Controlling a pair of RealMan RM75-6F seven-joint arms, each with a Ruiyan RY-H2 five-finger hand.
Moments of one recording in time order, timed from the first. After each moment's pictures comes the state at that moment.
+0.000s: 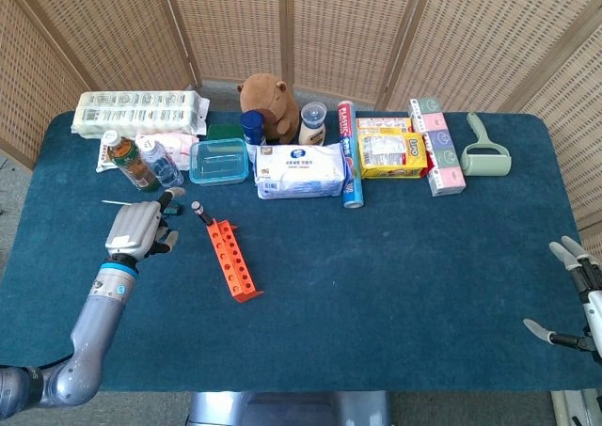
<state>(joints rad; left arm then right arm) -0.70 -1.25 -0.23 -1.95 0.66 1.20 0.48 0.04 -0.87 0.03 -1.71 -1.58 1.51 0.42</state>
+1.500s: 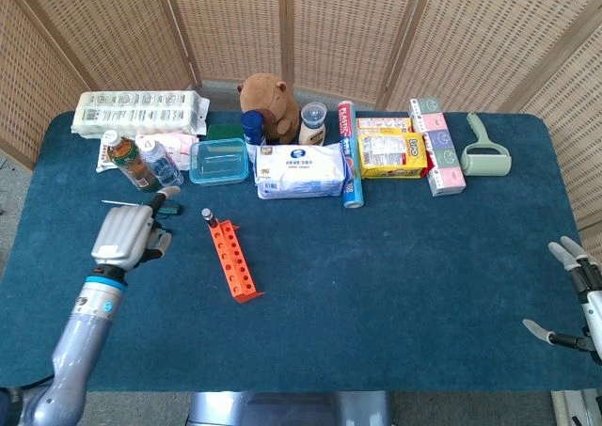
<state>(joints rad) -0.64 -1.15 -0.19 -2.13 0.84 1.33 0.49 0.04 -0.87 0.03 -1.72 -1.58 1.51 0.41</state>
